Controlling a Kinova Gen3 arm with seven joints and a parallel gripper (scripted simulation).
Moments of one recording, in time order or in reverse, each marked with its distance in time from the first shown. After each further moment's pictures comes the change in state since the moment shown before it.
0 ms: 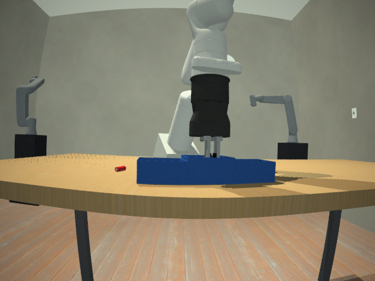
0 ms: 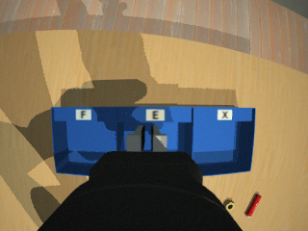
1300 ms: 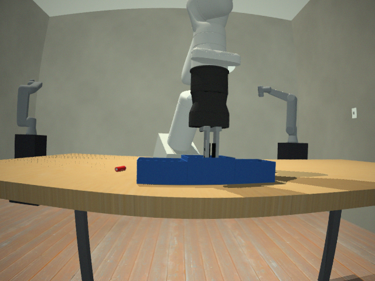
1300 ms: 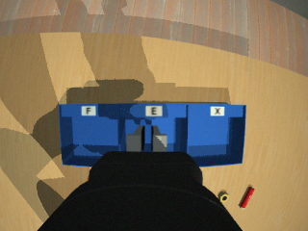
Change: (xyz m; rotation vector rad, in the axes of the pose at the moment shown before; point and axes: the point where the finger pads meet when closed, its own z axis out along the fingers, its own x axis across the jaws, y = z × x) arm 0.001 0.004 -0.018 -0.009 0.003 0.000
